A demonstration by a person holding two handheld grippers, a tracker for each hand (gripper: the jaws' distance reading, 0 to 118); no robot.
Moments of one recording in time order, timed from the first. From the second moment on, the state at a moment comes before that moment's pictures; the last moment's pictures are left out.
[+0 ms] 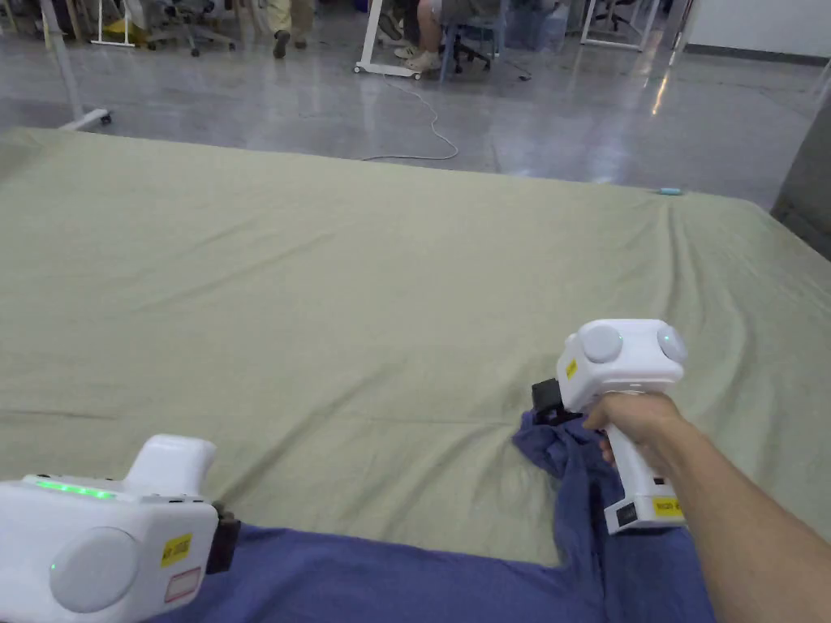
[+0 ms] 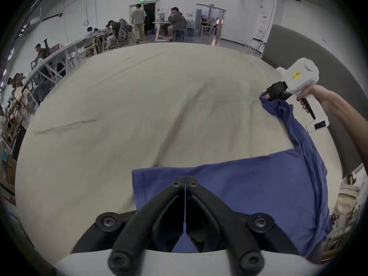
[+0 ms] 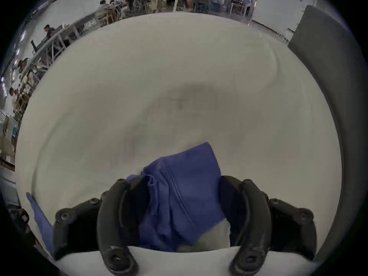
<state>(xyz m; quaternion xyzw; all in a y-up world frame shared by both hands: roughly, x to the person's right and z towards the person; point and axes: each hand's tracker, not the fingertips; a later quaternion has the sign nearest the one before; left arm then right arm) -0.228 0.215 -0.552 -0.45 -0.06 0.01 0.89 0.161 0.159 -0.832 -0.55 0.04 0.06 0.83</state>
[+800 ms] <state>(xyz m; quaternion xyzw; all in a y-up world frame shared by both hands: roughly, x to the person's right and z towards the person) -0.209 0.301 -0.427 -0.39 -0.10 0.00 0.91 0.245 0.328 -0.347 -0.45 0.17 0.08 0.87</state>
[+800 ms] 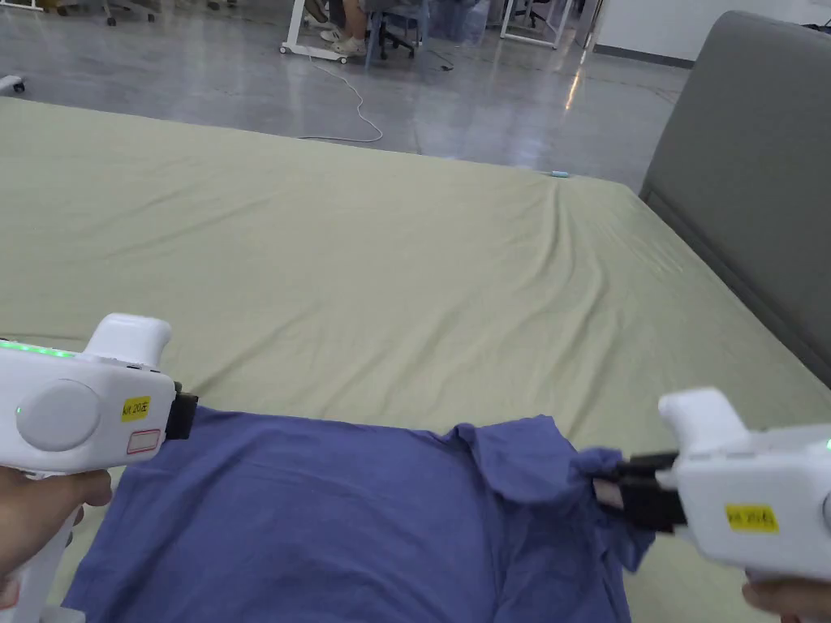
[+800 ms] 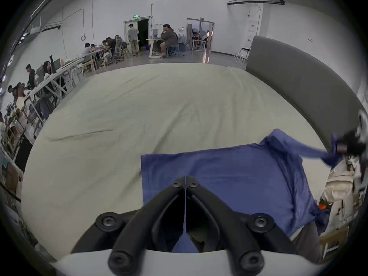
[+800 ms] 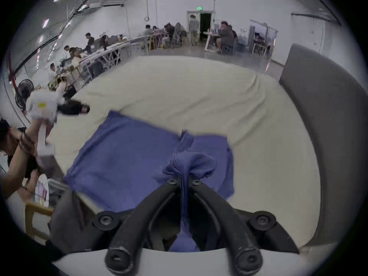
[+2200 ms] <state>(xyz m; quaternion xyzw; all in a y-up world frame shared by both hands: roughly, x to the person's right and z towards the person) -0.232 0.213 -0.585 -0.49 0.04 0.01 0.87 0.237 0.235 -0.434 -0.48 0.10 0.03 0.87</state>
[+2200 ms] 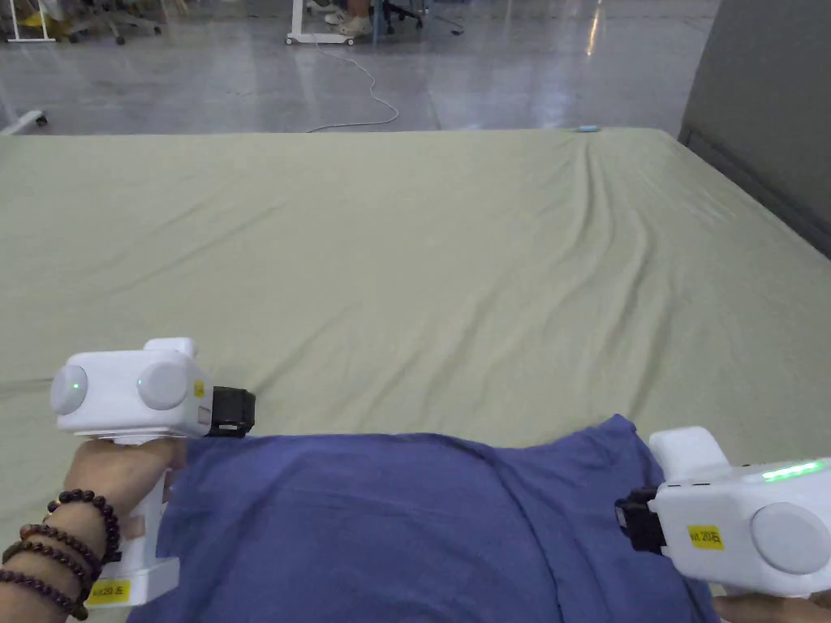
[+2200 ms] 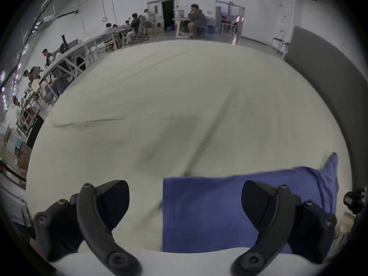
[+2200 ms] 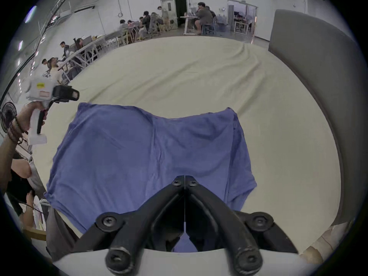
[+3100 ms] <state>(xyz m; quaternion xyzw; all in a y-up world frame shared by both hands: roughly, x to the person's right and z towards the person) -0.220 0.238 -0.544 -0.48 -0.02 -0.02 0.88 0.278 0.182 -0.625 -0.60 0.01 -0.04 0.80</state>
